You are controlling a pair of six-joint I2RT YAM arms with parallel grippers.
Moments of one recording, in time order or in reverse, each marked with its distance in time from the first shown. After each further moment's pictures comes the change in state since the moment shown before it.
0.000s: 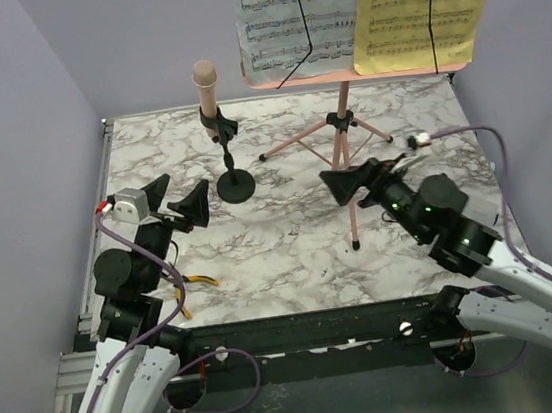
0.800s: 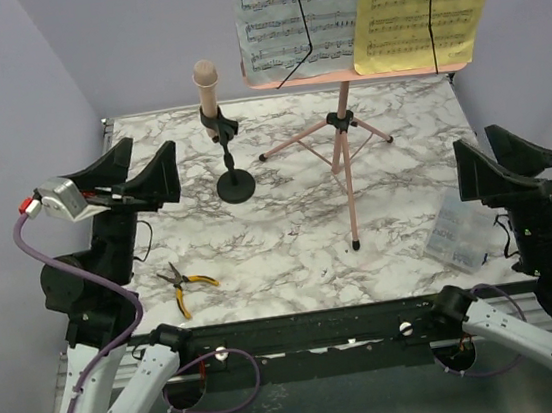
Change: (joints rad) left arm 0.000 0.117 0.371 0.005 -0.068 -0.152; right arm -0.002 -0.499 0.202 -0.039 0.198 -0.572
